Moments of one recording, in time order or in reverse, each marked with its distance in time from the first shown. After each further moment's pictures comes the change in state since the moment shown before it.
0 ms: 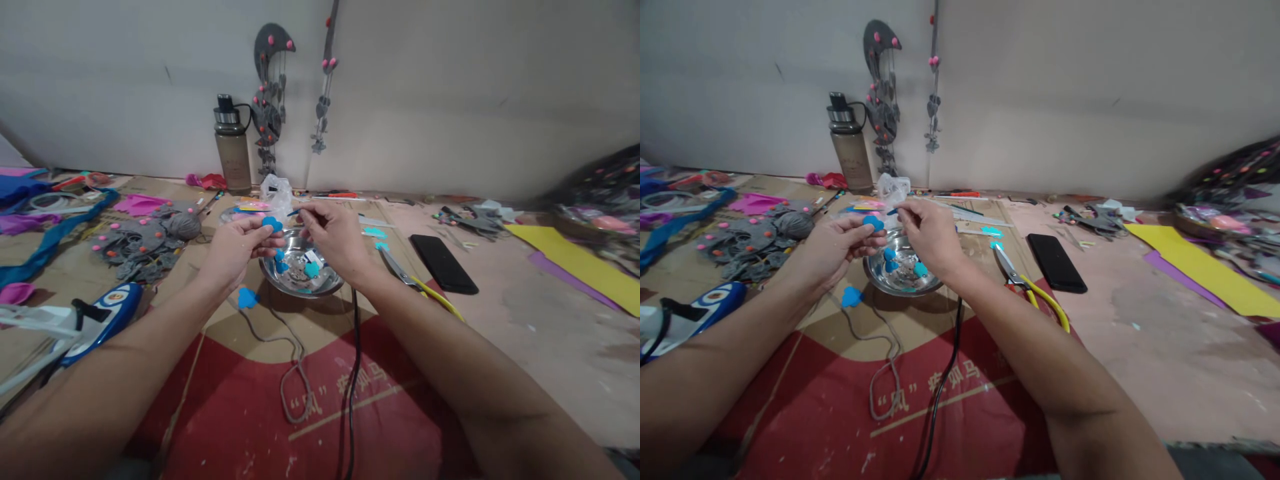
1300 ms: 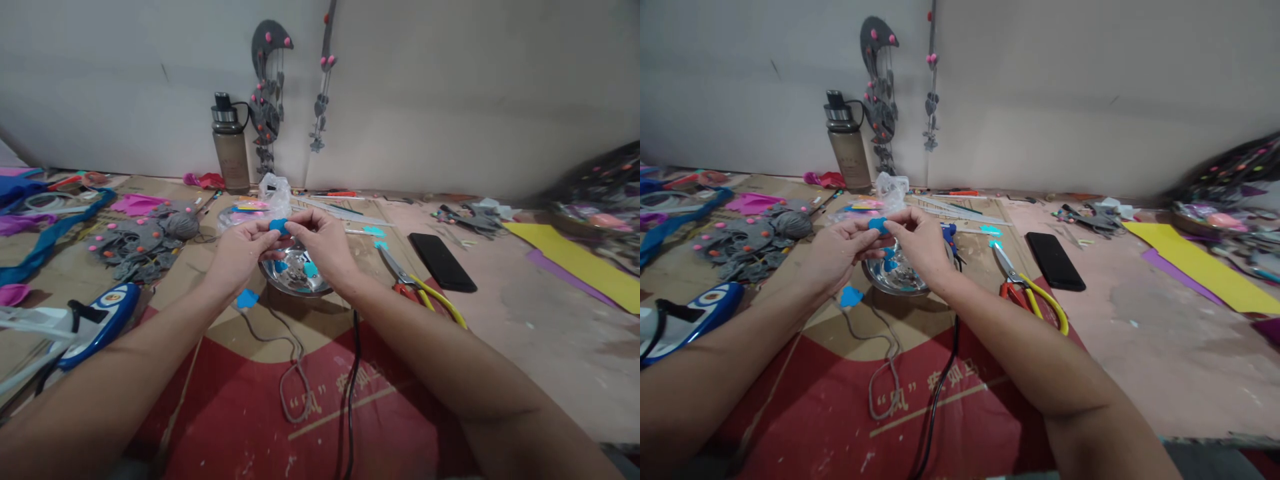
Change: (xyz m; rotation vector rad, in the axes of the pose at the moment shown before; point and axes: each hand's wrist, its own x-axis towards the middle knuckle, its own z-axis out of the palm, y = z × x) left_hand -0.006 -0.006 0.006 0.022 -0.144 0.073; right_hand -0.009 -0.003 0.026 0.470 0.083 0.260
